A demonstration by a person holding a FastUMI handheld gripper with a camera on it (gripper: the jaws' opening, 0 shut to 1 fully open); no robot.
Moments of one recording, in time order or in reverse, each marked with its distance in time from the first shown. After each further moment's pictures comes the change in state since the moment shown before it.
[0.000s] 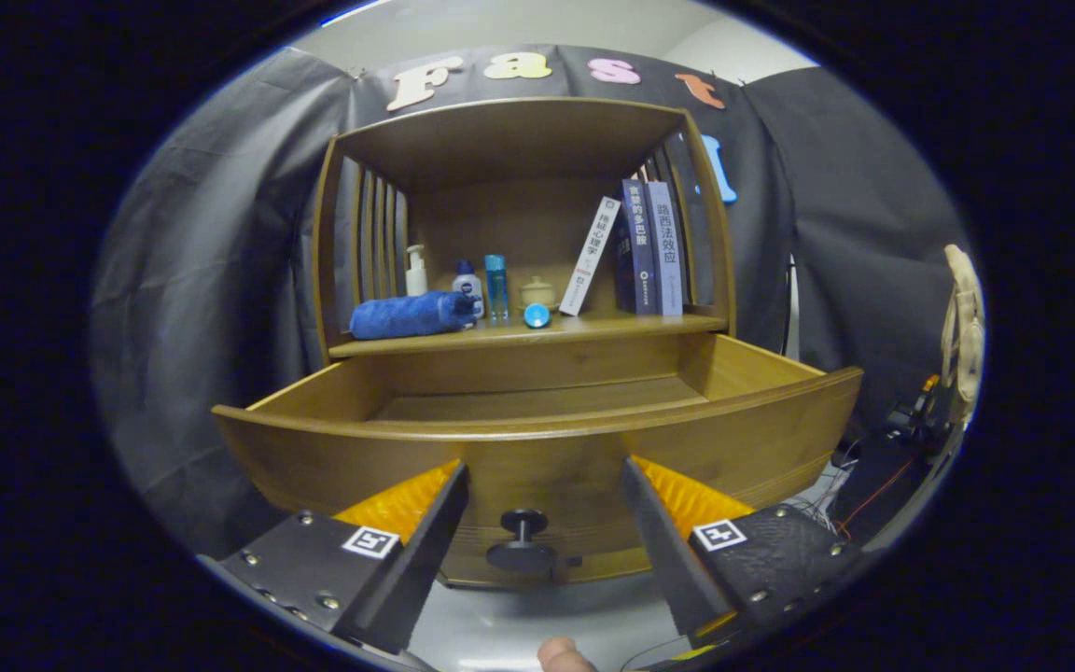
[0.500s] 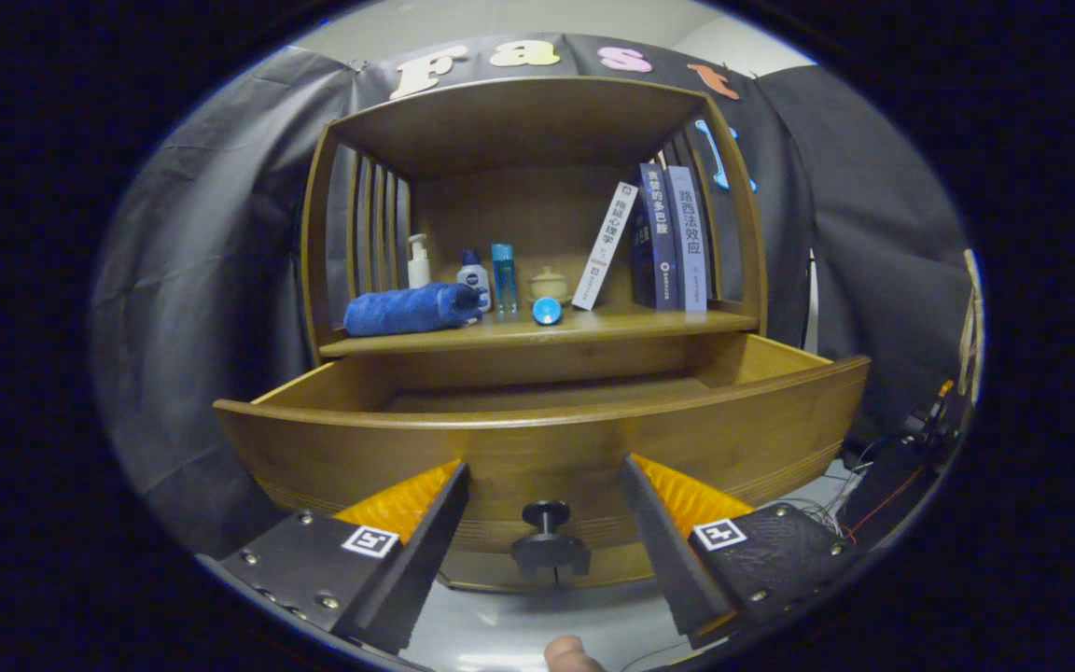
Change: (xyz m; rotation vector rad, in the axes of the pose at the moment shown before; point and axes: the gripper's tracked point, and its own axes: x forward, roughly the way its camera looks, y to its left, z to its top) arm 0.046 0.005 0.011 -0.009 0.016 0.034
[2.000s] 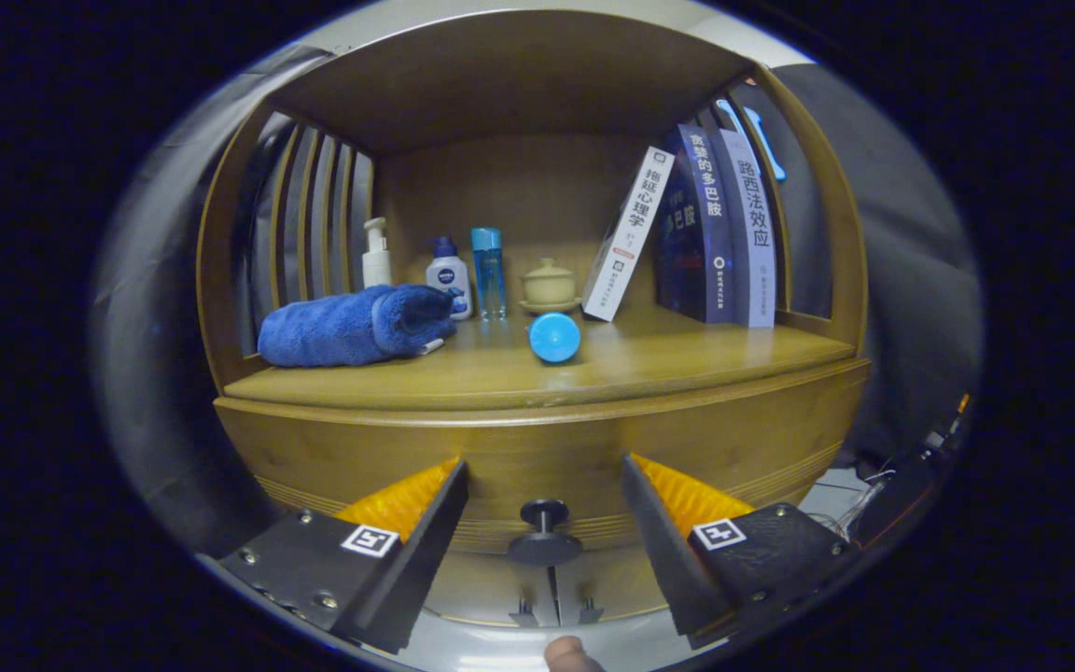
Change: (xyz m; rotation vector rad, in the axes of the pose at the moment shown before) arm 0.134 0.010 0.021 0.004 0.041 -0.034
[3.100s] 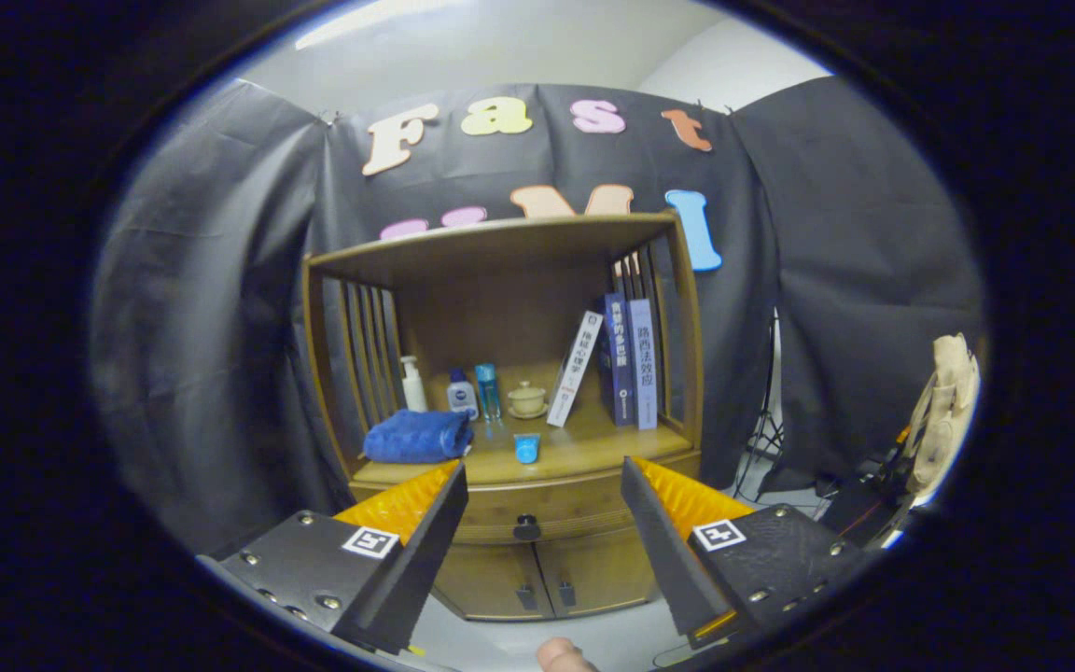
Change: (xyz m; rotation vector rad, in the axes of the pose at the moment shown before) arm -0.258 -0.033 0.159 0.054 -0.191 -0.017
